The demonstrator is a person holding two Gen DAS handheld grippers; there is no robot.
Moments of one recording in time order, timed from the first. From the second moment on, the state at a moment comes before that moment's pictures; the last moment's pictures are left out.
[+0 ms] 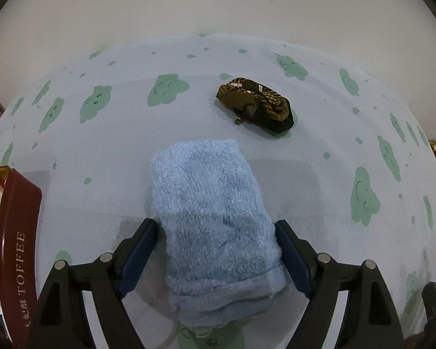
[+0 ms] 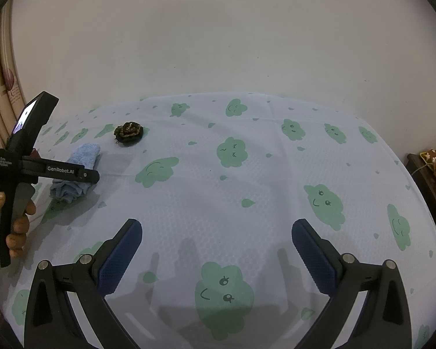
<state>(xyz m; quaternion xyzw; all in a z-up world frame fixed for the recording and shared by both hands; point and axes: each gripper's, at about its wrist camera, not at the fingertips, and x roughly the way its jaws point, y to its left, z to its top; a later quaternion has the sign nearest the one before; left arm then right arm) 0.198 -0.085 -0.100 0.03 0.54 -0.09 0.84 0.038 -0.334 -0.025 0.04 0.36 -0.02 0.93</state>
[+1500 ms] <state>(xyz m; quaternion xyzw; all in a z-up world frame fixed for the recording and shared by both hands) 0.010 0.017 -0.004 0.00 0.44 -0.14 0.89 0.064 -0.327 -0.050 0.00 0.44 -0.02 0.90</state>
